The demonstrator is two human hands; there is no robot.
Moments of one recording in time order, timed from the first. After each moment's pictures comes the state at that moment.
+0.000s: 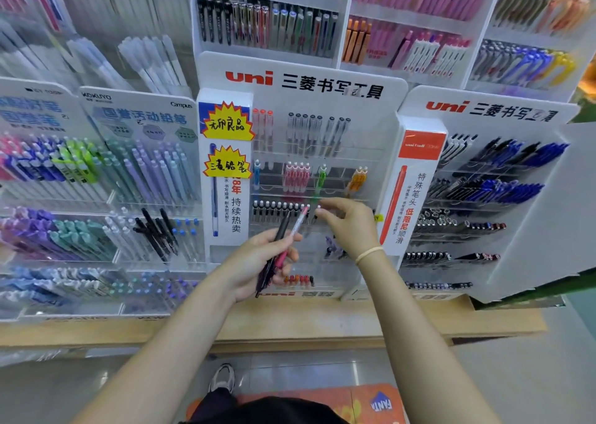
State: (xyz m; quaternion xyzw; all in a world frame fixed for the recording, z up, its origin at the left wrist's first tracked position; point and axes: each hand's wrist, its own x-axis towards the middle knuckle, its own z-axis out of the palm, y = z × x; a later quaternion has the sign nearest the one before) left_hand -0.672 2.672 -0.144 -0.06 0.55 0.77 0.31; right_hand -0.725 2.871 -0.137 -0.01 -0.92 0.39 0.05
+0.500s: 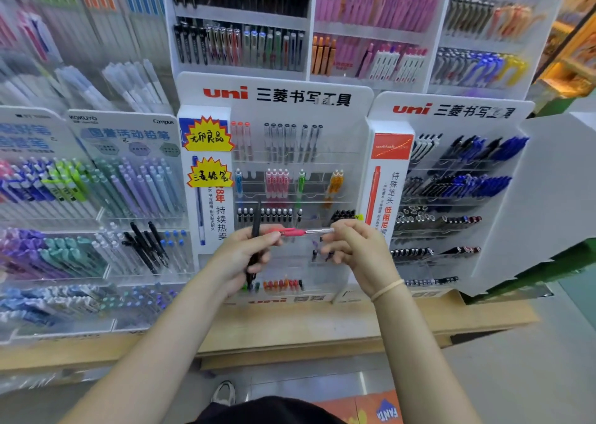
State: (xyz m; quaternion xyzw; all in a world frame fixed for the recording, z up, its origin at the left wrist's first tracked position) left_hand -0.680 2.677 -0.137 -0.08 0.56 0.80 0.22; right_hand -0.657 2.895 -0.105 -0.14 -0.64 0.76 -0.06
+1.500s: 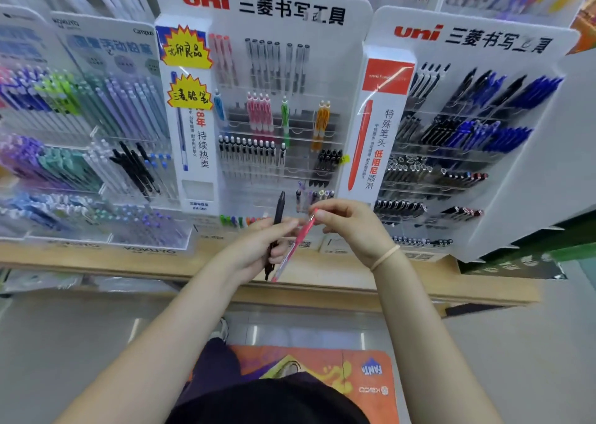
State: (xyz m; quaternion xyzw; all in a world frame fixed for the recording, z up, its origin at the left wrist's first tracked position) left_hand -0.597 2.765 -0.181 -0.10 0.54 0.79 0.26; right_hand -0.625 2.958 -0.150 0.02 -0.75 0.64 -0.17
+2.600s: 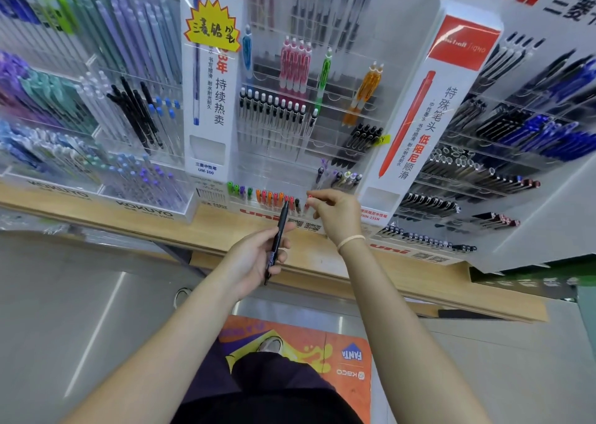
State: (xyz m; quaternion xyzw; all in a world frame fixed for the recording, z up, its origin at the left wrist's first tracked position) left_hand -0.564 2.755 -0.259 -0.23 0.41 0.85 0.24; right_hand -0.663 2.913 -0.261 -0.04 -0.85 0.52 -0.07
